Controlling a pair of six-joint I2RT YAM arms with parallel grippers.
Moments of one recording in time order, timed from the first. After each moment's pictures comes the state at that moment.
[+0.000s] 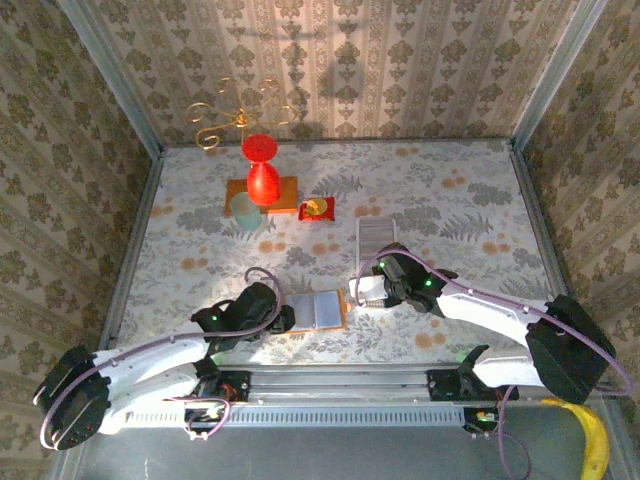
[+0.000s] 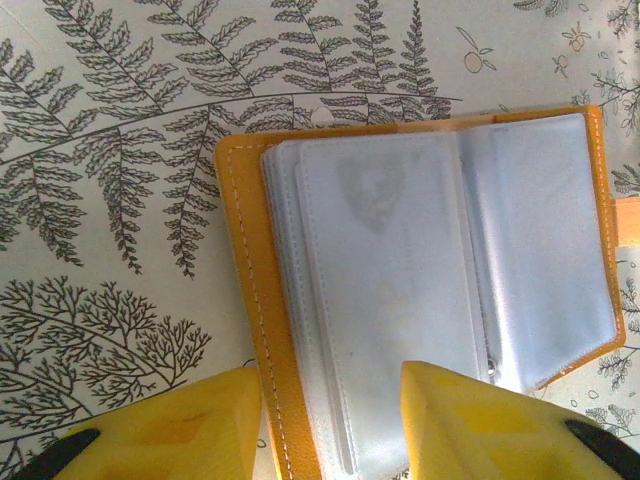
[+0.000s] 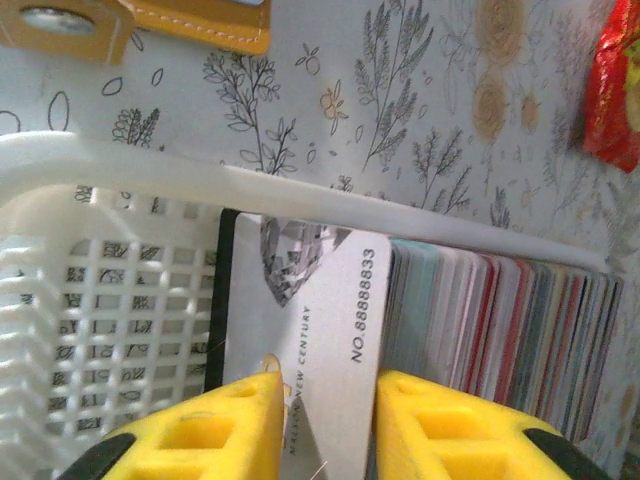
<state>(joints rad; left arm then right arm) -0.92 0.90 0.29 -0.28 -0.02 -0.84 0.70 1.27 0.60 -0.23 0.13 -1.14</state>
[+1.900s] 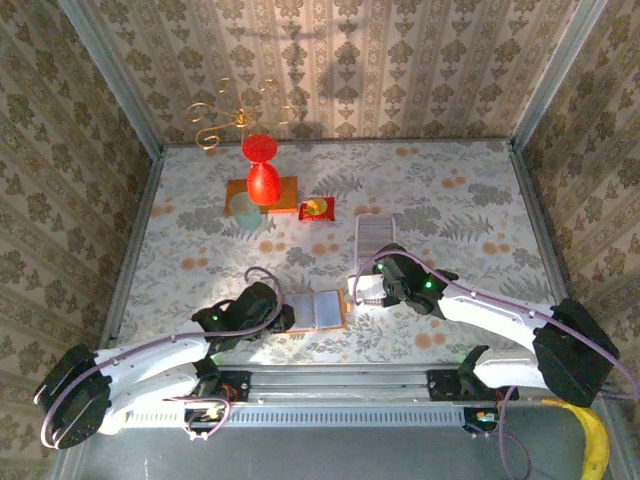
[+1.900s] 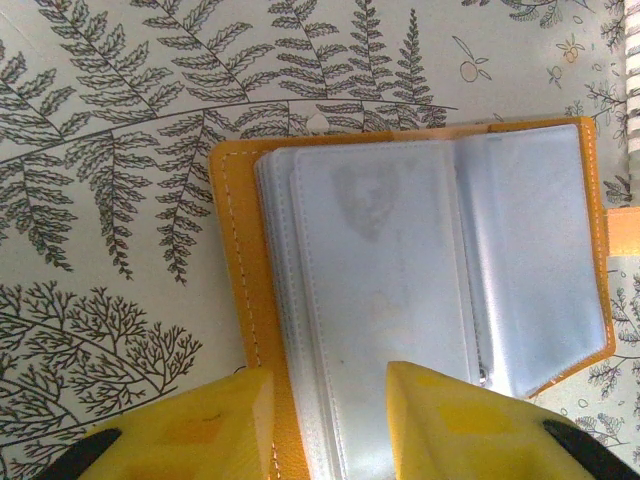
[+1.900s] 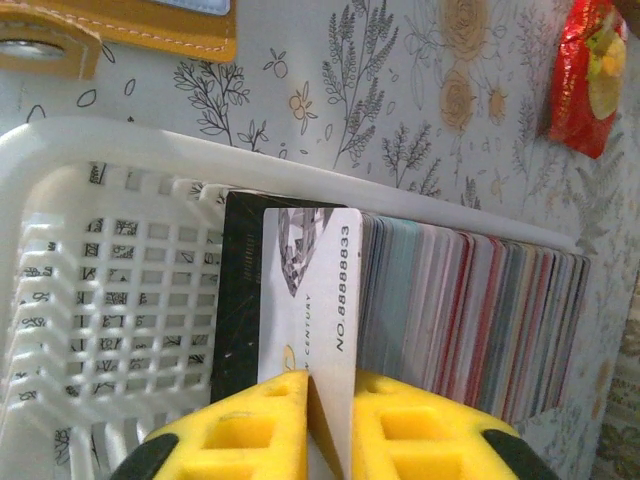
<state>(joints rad) -0.92 0.91 0.29 -0.26 -0.02 -0.86 0.73 1.24 0.62 -0.26 0.19 -1.09</state>
